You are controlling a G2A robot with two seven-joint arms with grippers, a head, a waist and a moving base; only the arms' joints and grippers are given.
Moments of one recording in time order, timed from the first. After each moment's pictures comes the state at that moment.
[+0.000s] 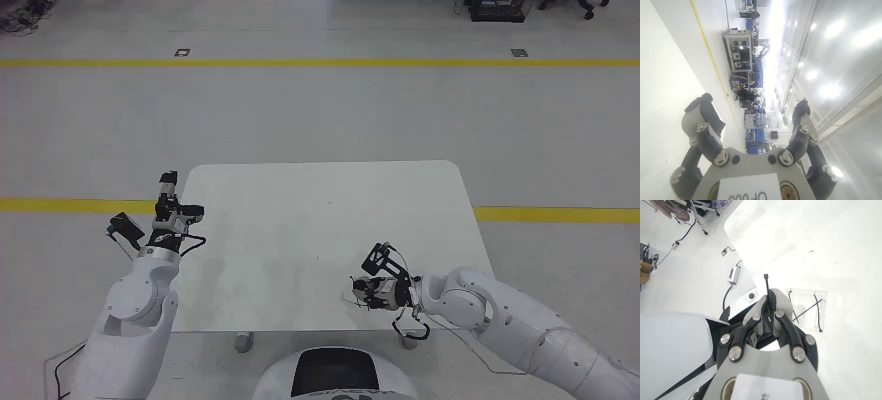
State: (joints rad) left arm 1.73 -1.15 -1.60 -1.80 -0.42 0.00 0.00; right arm -1.22 -0.76 0.59 -1.69 -0.48 -0.34 0.48
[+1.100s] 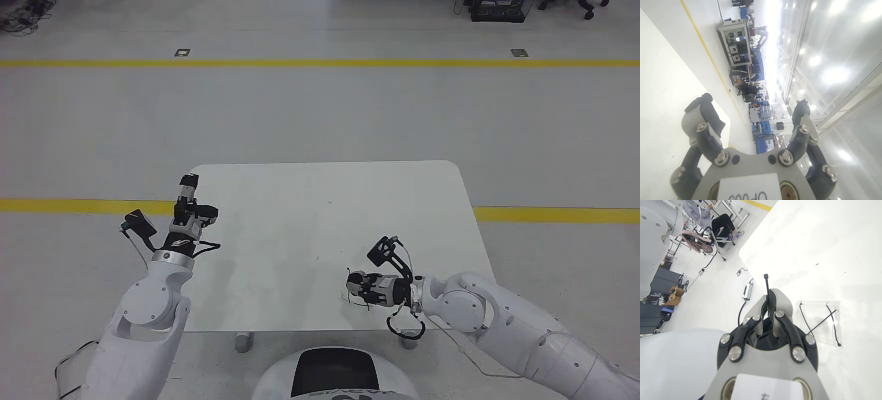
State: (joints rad) left arm 1.74 -1.15 -1.54 -1.82 -0.30 -0.05 -0.01; right arm -1.25 -0.77 0.60 -1.68 -0.33 -0.34 0.37
